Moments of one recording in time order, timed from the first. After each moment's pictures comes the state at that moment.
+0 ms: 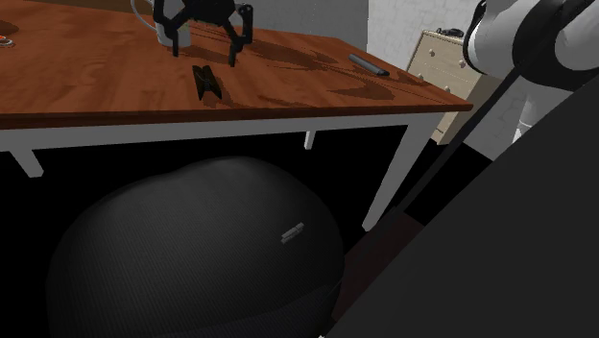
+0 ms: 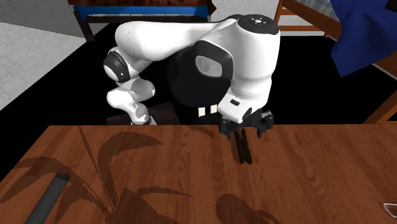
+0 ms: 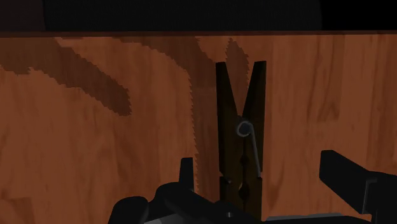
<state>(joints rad) 0.12 0.34 0.47 -1.15 -0.04 1.53 0.93</state>
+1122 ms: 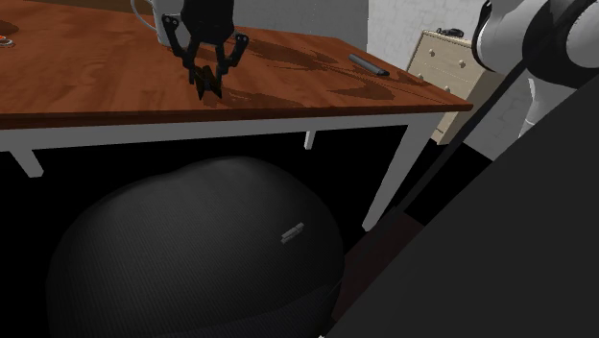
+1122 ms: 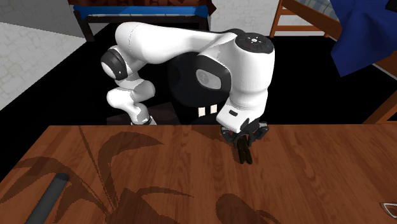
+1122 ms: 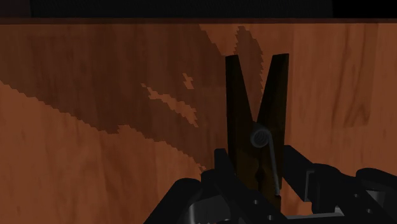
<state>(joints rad) 0.10 0.31 0.46 -1.28 -0.03 1.63 0.92</state>
